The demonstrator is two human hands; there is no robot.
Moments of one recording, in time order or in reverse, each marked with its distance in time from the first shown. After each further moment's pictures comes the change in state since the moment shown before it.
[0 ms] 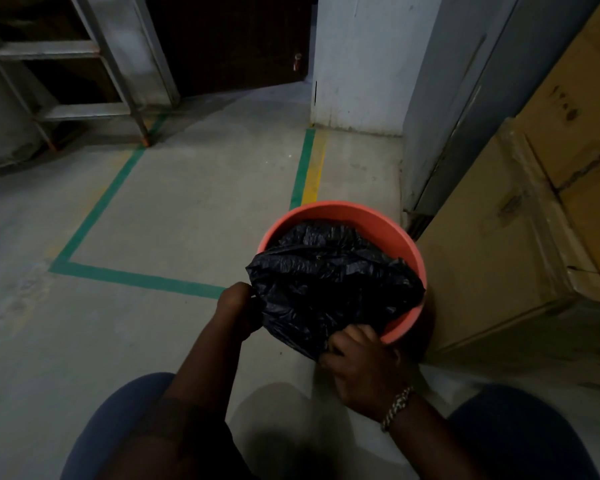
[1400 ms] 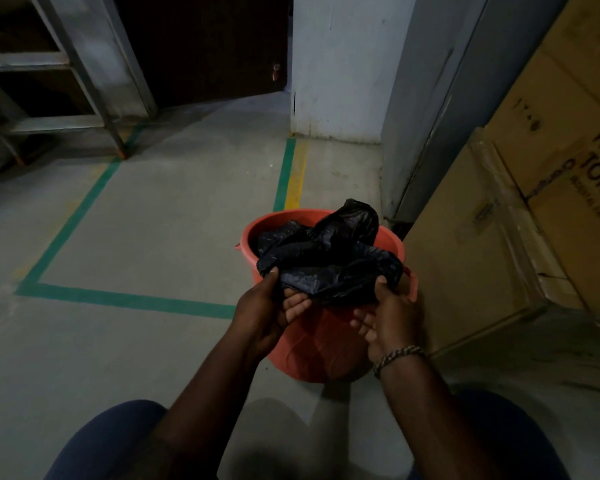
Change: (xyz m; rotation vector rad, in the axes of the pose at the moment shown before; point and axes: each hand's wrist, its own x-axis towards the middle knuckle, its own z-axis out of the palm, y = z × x) left_hand -0.047 -0.008 0.068 -0.229 -0.572 0.101; right_hand 0.069 0.052 -0.051 1.481 0.682 1.520
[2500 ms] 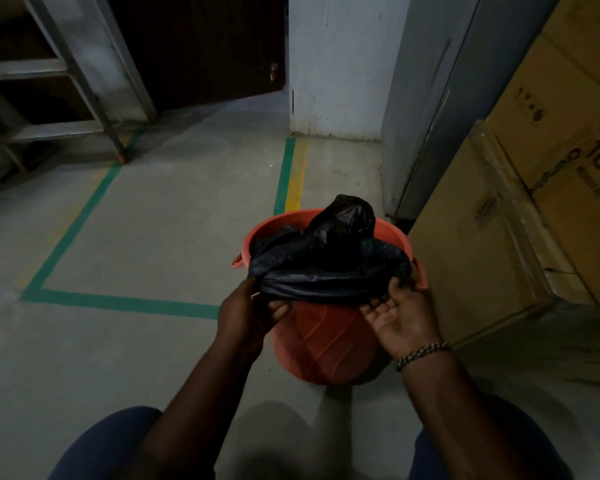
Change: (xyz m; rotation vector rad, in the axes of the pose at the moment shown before) left_hand -0.001 0.004 -0.017 0.004 0.238 0.096; right_hand 0.020 -0.016 -0.013 0.381 -0.269 0.199
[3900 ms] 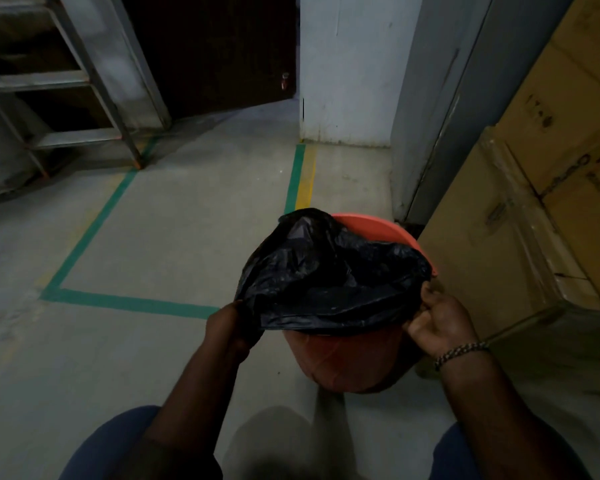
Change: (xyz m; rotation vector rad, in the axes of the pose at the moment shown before) left_hand 0.018 0.017 -0.052 0.238 0.223 -0.051; right_hand 0.019 -0.029 -0.033 -0.059 -0.010 -0.055
